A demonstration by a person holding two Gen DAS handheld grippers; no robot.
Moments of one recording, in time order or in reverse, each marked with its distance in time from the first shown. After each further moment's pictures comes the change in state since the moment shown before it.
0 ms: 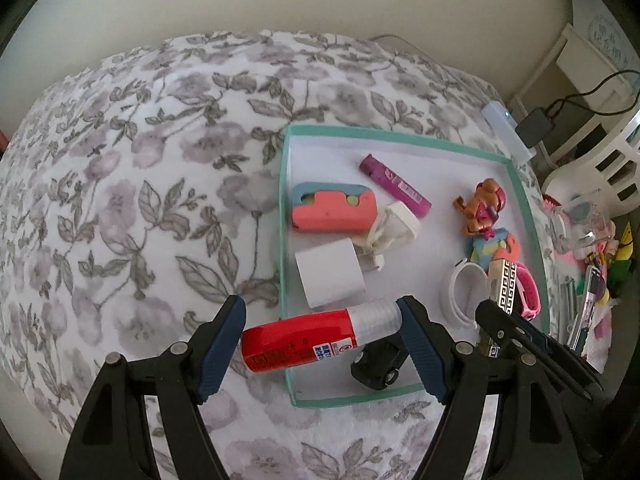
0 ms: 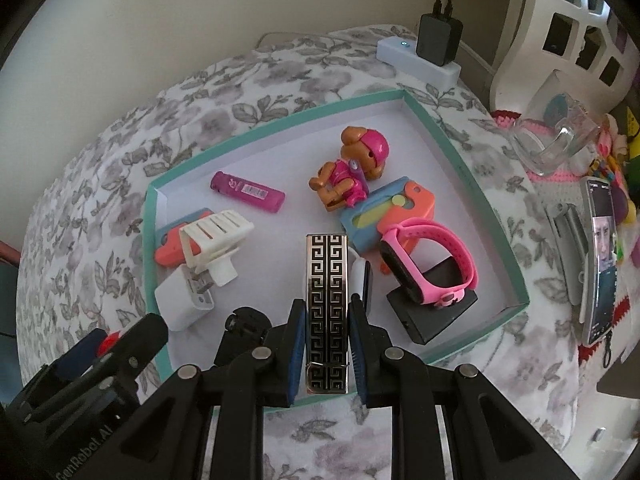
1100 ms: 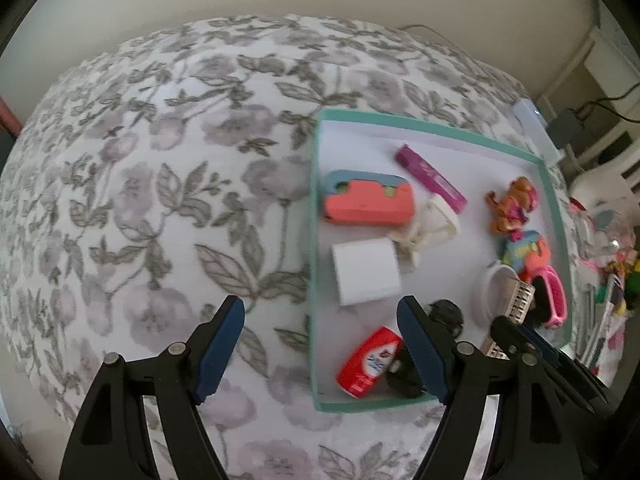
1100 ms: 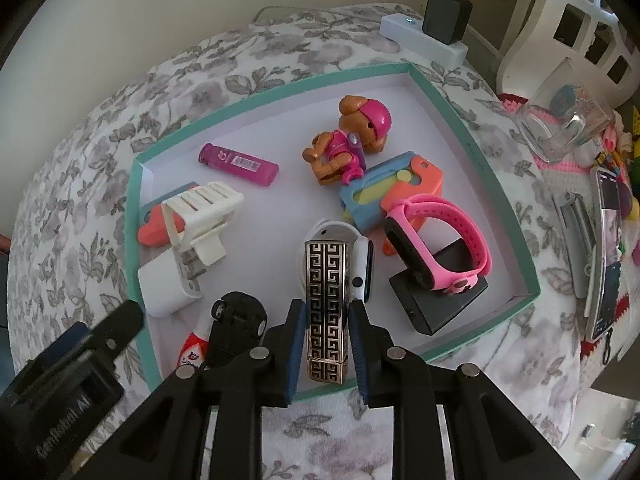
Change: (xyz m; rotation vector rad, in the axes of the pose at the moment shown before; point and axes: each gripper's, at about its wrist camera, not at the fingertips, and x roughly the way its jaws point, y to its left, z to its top) left arm 0.012 0.017 0.003 -0.049 0.030 0.085; right arm 0.018 0.002 -0.003 -0.020 0.069 -0.029
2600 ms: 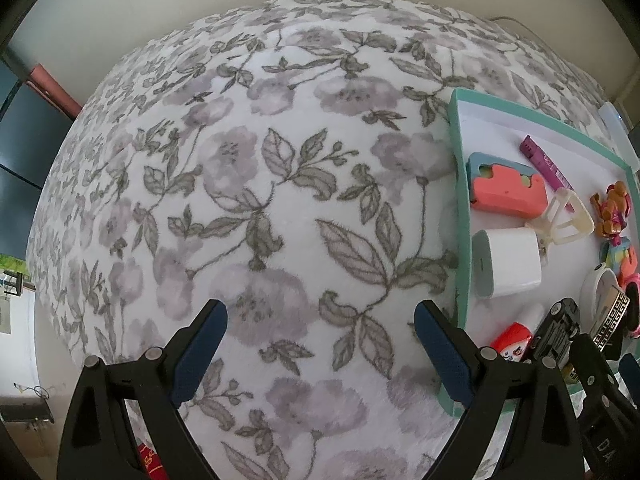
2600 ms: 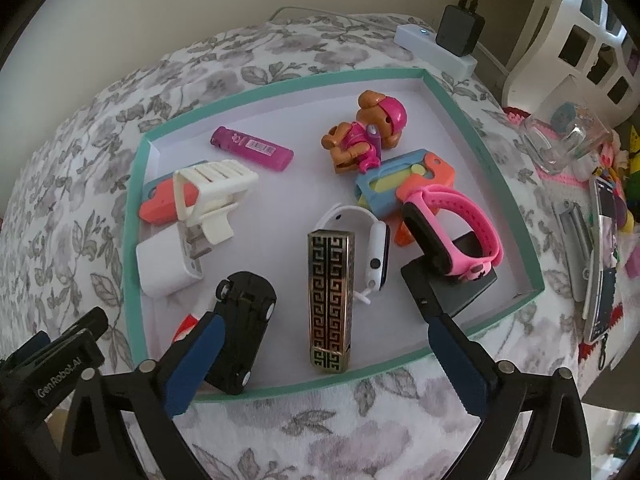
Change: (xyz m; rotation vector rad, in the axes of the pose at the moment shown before) left arm 0.021 0.053 -0.009 -0.076 0.028 0.250; right arm 0.002 0.012 -0.015 -0.066 -0.045 -0.041
